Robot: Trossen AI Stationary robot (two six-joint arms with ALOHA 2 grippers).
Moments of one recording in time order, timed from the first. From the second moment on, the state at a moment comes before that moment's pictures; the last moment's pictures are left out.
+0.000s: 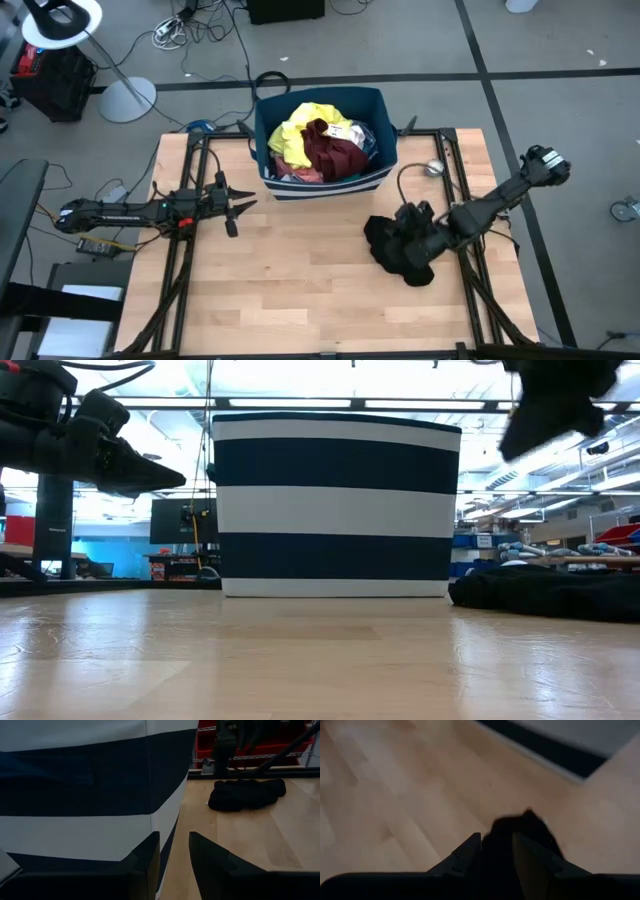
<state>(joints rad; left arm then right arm) 0.05 0.26 0.02 0.14 -0.25 0.07 0.54 1.22 0.94 -0.86 0.66 1.17</state>
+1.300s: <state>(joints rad) 0.05 0.26 0.02 0.13 -0.25 0.02 0.45 1.70 0.72 -0.31 0.69 1.09</state>
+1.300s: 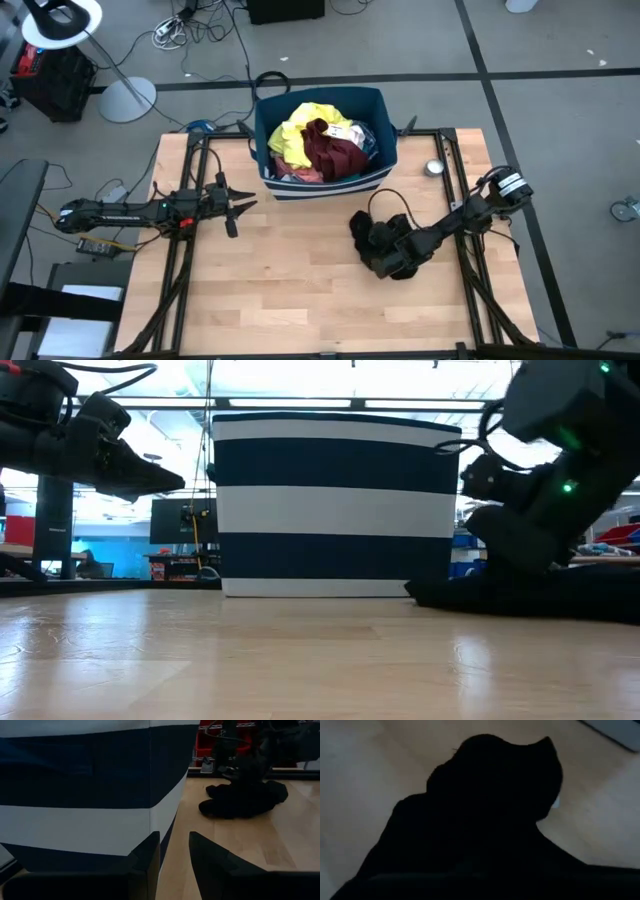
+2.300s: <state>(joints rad) 0.05 0.26 0.02 0.13 -0.26 0.03 0.20 1.44 1.37 -0.33 0.64 0.13</state>
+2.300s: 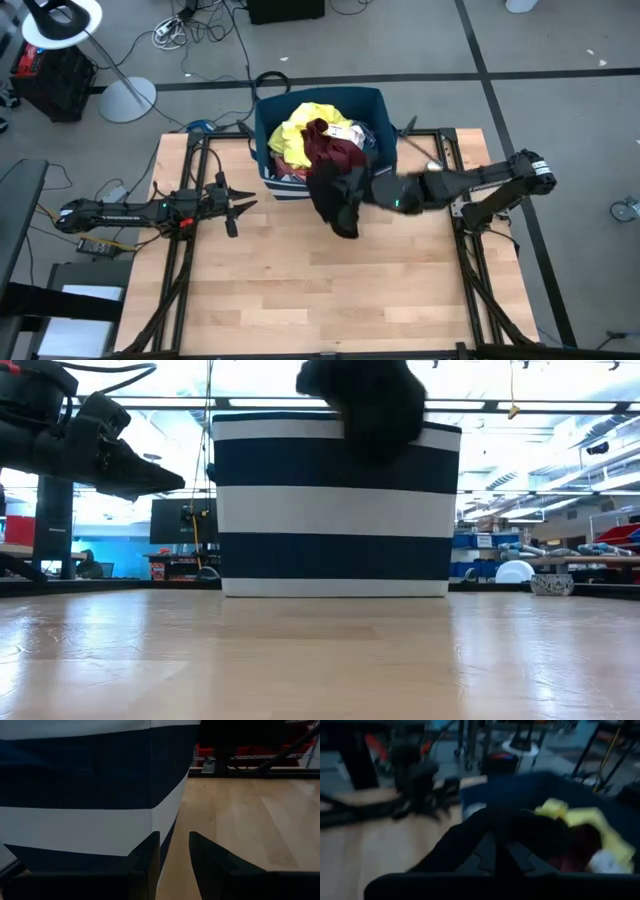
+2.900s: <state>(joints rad) 0.05 0.26 0.02 0.13 -0.26 0.05 -0.16 1.75 1.94 -0.32 0.35 -0.09</state>
